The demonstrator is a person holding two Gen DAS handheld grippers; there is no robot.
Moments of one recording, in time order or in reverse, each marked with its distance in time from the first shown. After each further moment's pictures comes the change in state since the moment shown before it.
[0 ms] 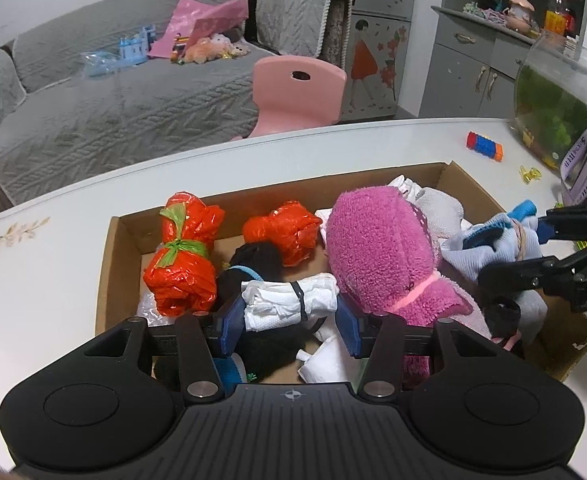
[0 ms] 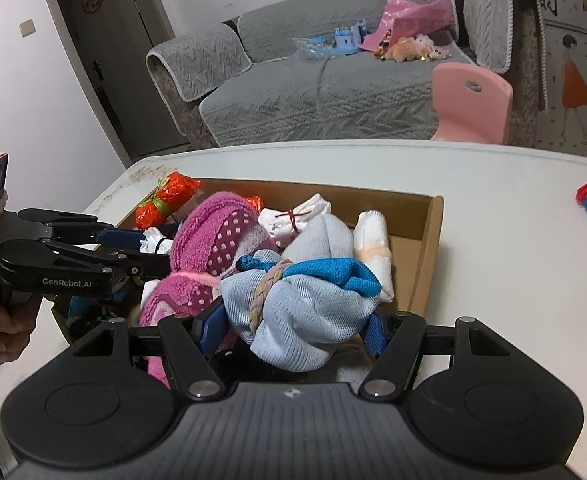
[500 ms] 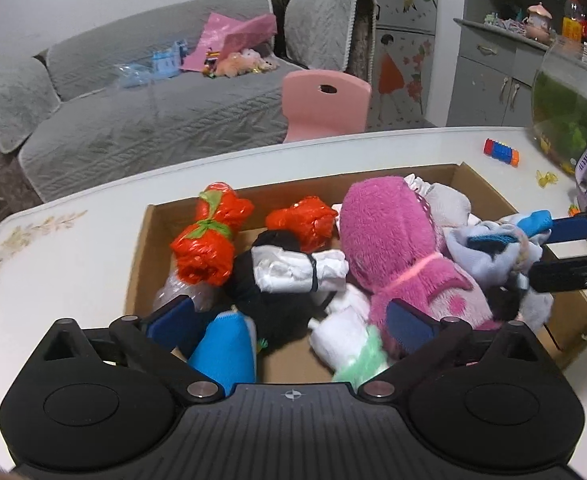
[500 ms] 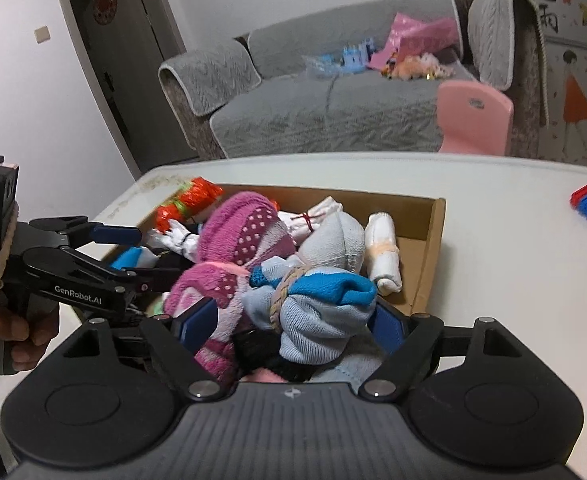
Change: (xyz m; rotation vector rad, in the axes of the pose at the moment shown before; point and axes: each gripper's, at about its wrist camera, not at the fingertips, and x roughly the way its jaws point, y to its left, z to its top) left arm -0.030 -0.014 -0.021 -0.019 -0.054 0.113; right arm -0.032 0.016 -0.016 -0.021 -0.082 0.007
